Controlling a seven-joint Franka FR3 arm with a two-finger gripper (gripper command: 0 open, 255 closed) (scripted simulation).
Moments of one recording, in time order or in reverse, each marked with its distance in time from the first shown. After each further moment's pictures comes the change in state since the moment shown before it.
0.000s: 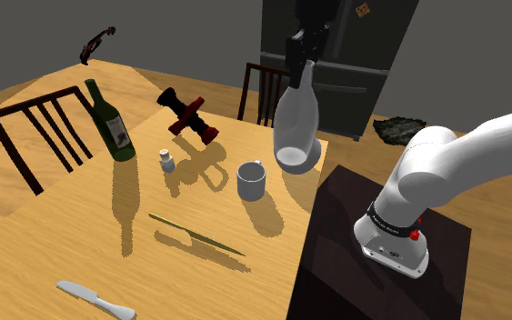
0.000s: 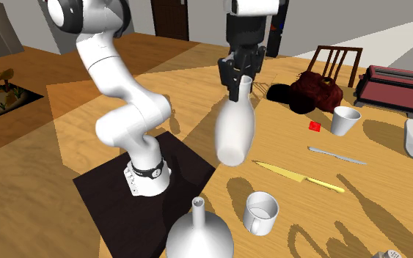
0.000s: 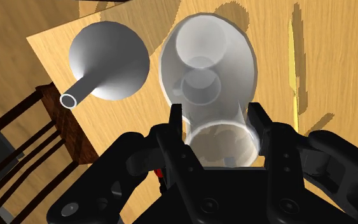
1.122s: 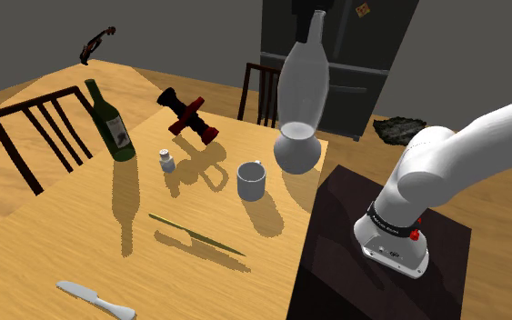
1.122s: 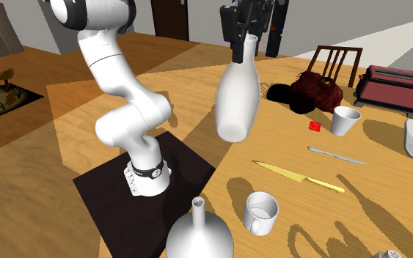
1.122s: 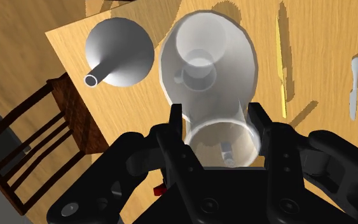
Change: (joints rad) arm -0.016 0.118 -0.006 0.324 -0.021 -0.206 0.019
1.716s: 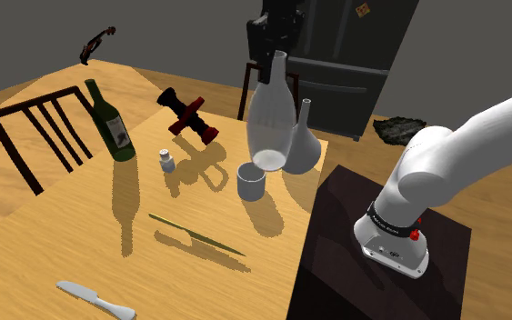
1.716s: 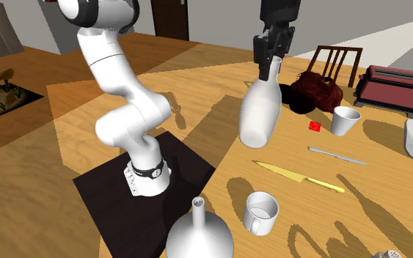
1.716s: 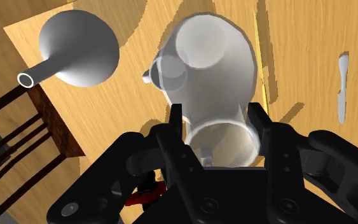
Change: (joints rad) arm 0.017 0.060 0.147 -0.094 0.049 0.171 0.140
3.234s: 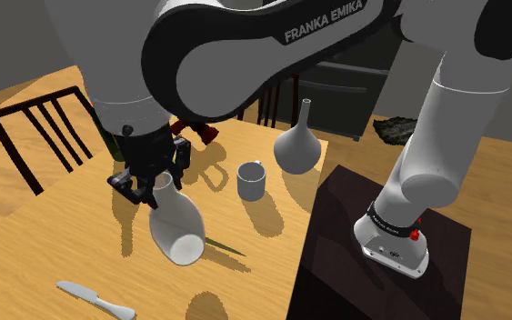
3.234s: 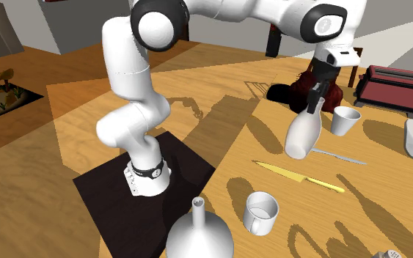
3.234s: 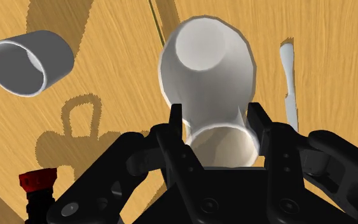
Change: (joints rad) arm 0.074 0.689 0.444 0.158 -0.330 0.427 0.575
